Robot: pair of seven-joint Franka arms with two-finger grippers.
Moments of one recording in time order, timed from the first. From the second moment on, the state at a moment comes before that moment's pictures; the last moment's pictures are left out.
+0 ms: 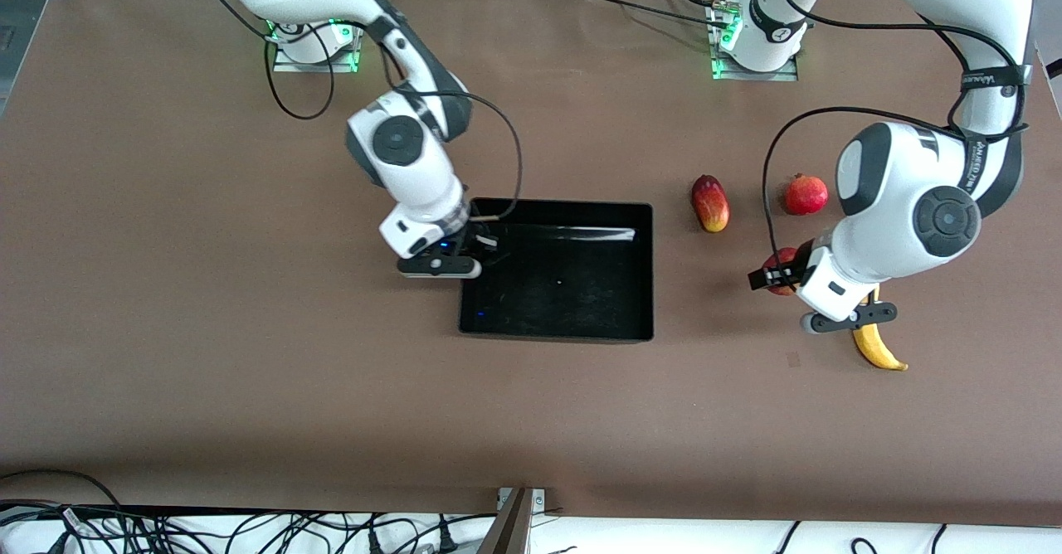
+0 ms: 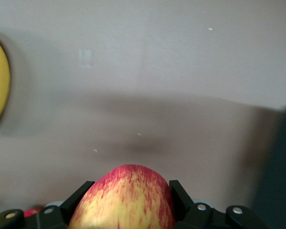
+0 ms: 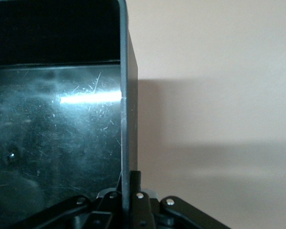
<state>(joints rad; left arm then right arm) -0.18 0.41 0.01 -1.66 -0.09 1.97 -0.35 0.56 0.60 0.10 -1.67 -0.11 2.47 0.78</state>
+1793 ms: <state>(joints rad) -0.56 0.68 0.00 -1.54 -0.09 2.12 -0.94 0.64 0.67 -0.08 -1.38 0.06 2.26 0.69</state>
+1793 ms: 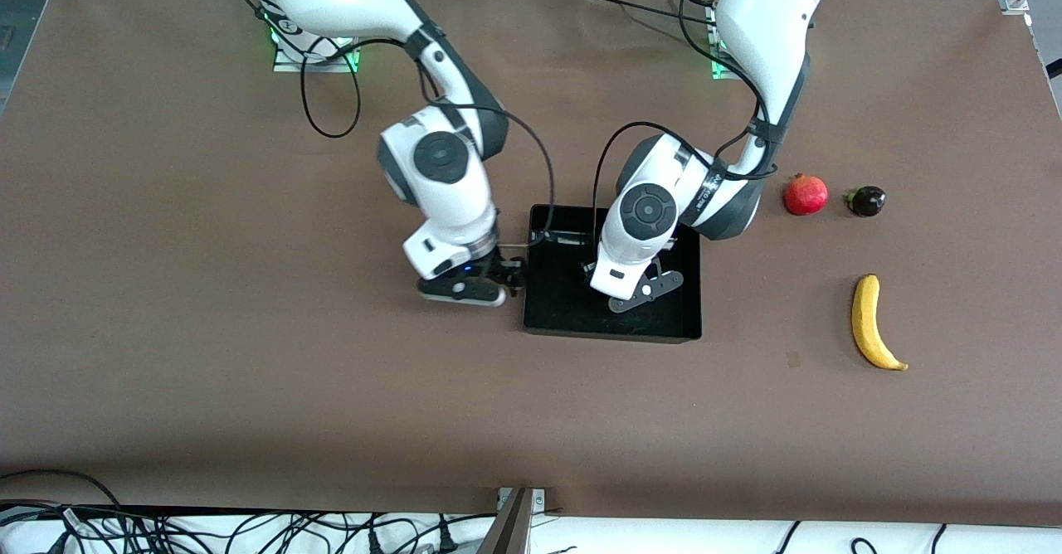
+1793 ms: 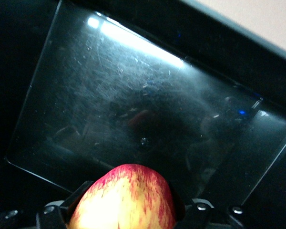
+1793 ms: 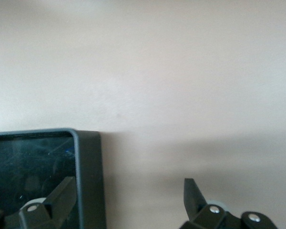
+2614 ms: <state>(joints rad) -0.61 0.75 -0.06 -1.55 -0.09 2.16 -0.93 0.43 0.41 -0.27 -1.38 0.17 1.76 0.12</state>
